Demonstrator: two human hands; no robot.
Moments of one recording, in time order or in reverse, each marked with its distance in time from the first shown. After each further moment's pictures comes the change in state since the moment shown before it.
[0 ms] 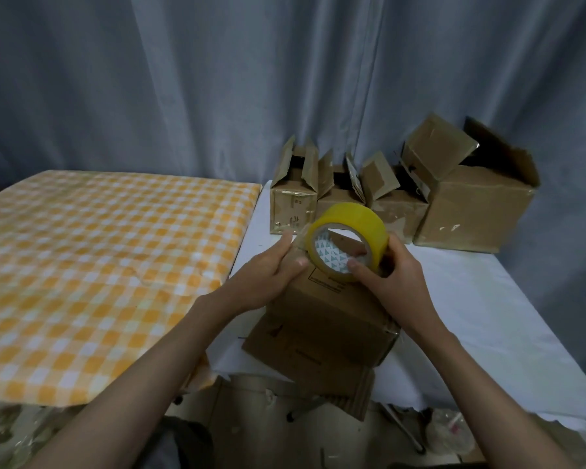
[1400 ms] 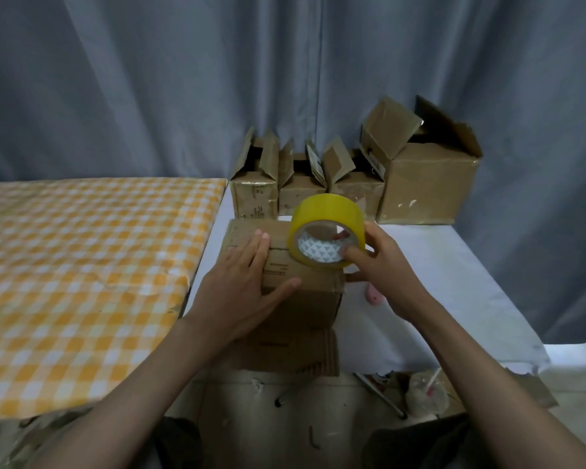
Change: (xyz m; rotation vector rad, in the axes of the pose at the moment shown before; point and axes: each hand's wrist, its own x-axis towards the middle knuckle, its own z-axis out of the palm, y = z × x) left_hand -0.041 0.034 0.032 0.637 0.180 0.057; right_hand -0.018 -0.006 -0.040 0.322 -0.112 0.259
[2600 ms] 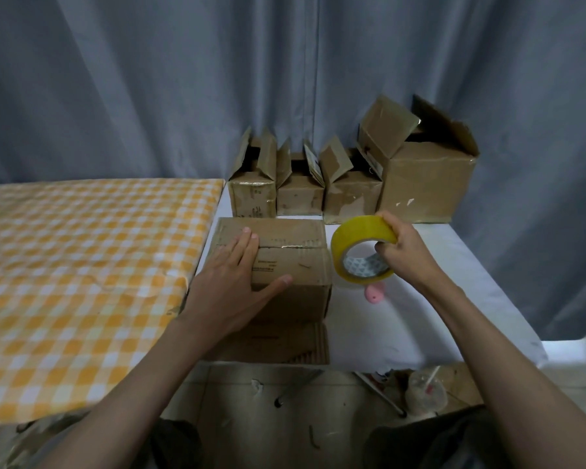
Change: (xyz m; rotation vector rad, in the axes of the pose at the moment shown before) left_hand 0.006 -0.013 0.004 0.014 -0.051 -0.077; right_hand 0.037 0.026 -0.047 -0.398 0.066 -0.163
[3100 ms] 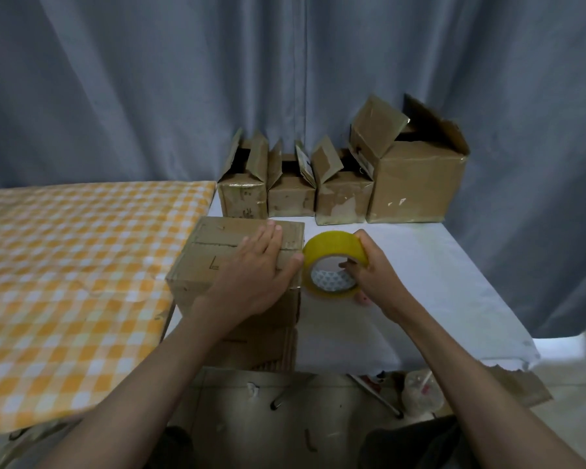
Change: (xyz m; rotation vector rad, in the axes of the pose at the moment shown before) left_hand 0.032 0.043 0.004 -0.129 -0.049 0.110; right_hand -0.020 0.013 0.040 0.155 -0.026 0.089
